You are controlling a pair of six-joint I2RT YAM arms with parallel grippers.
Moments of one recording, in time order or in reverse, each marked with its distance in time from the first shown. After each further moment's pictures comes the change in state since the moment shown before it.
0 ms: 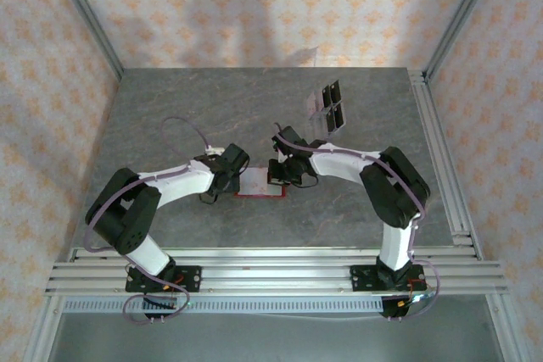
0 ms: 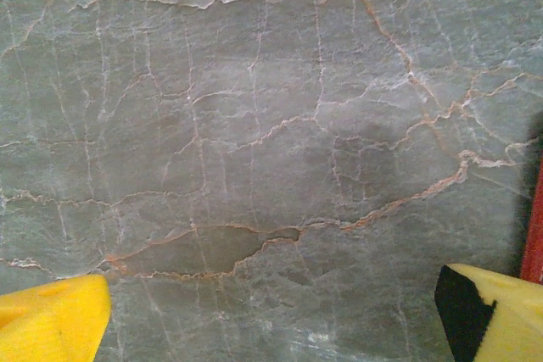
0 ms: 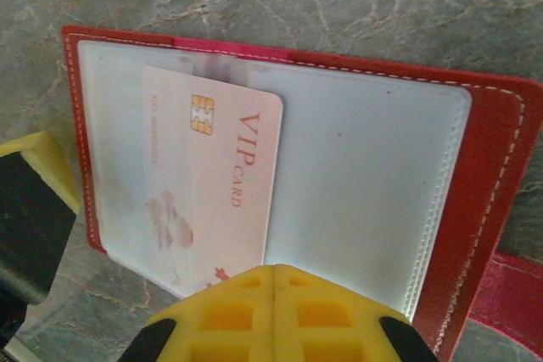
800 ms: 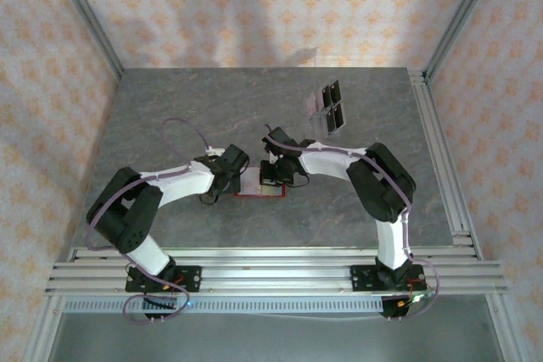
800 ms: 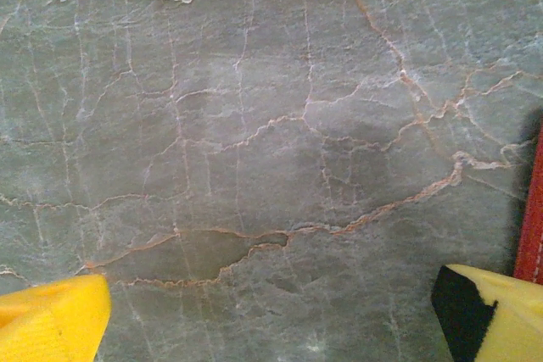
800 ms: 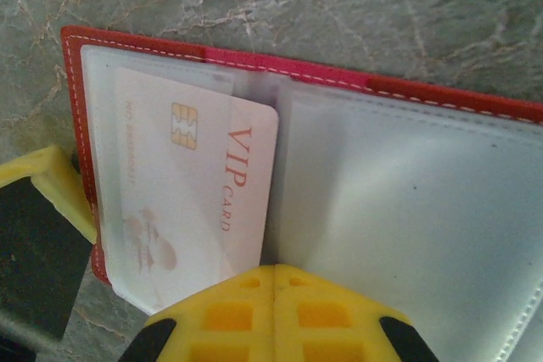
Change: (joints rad) left arm 0.004 0.009 -0.015 0.038 0.016 0.000; right arm 0.037 0.100 0.092 -0.002 -0.001 0.000
